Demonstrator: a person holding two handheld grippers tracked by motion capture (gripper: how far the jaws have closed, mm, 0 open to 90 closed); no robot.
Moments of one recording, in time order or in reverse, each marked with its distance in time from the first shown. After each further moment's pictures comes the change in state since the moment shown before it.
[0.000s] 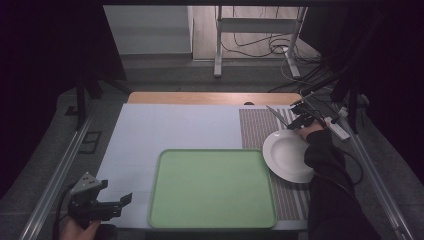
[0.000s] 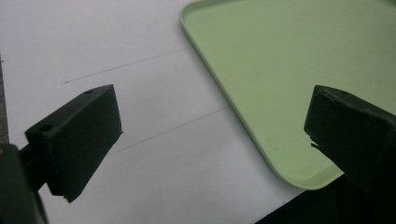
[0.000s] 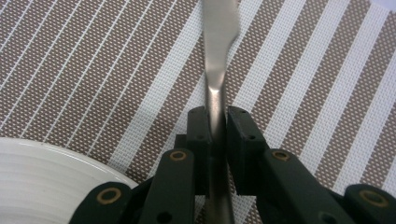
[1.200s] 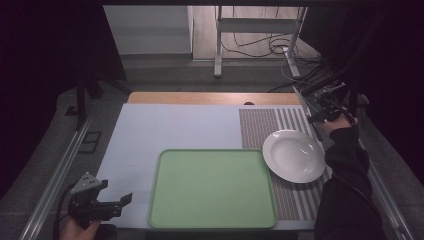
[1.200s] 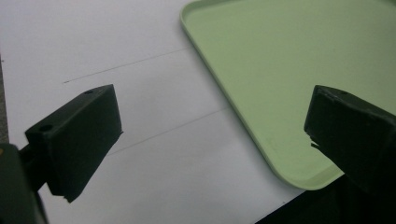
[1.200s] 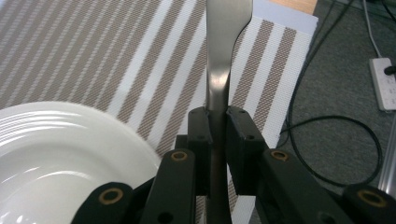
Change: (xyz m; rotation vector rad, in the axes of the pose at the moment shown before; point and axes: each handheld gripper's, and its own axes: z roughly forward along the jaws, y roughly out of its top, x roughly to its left) left arm 0.000 0.000 0.001 0.001 0.001 -0.002; right arm -0.033 -0.020 -0.079 -0.093 -0.024 0.082
